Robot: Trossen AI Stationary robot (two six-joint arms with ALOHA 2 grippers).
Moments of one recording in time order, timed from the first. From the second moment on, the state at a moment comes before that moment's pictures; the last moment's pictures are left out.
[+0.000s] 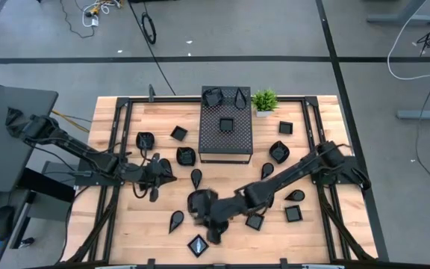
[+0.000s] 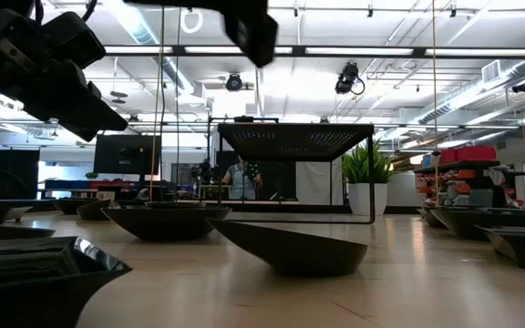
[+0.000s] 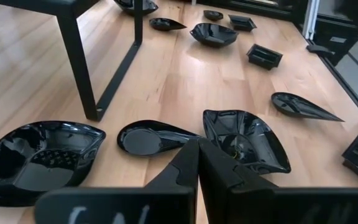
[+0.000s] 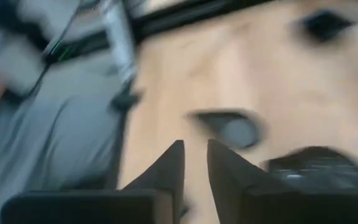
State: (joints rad) left arm -0.41 0.91 0.19 0.30 -0.39 -0.36; right arm 0.44 2.04 1.53 -0.07 0.07 0.46
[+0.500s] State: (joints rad) left arm -0.41 0.91 0.19 0.30 -0.40 -0.41; right arm 0.57 2.24 1.56 0.04 -0.01 -0.13
